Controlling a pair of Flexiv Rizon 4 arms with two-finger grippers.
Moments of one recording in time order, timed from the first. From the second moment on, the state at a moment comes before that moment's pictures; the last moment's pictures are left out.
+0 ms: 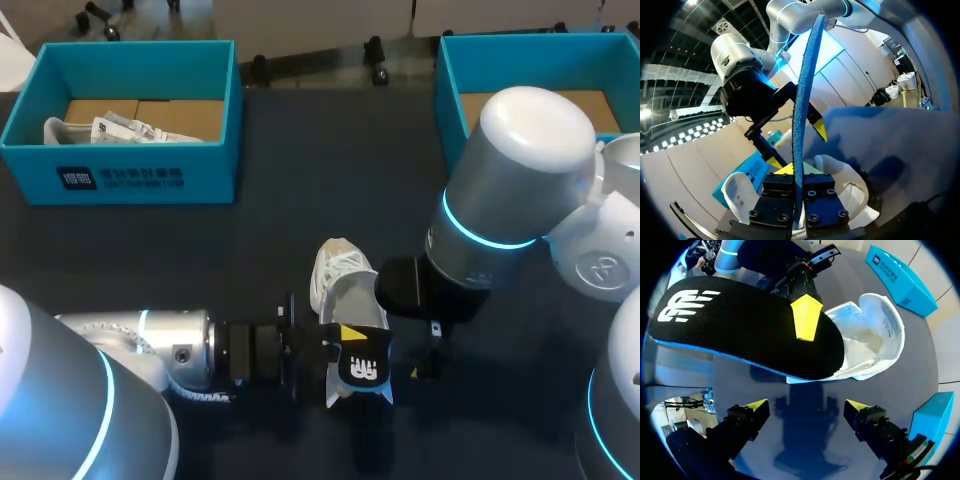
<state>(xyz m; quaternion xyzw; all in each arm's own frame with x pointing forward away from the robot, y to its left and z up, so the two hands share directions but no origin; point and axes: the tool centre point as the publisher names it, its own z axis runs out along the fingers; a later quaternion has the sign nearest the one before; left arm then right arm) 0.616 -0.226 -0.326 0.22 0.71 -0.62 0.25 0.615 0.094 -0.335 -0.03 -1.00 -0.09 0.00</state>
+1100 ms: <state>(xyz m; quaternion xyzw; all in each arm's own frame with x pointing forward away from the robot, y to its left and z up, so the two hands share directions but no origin) 0.645 -0.230 -0.347 0.21 0.74 -0.57 0.28 0.615 0.094 -0.335 -0.03 -1.00 -0.09 0.00</state>
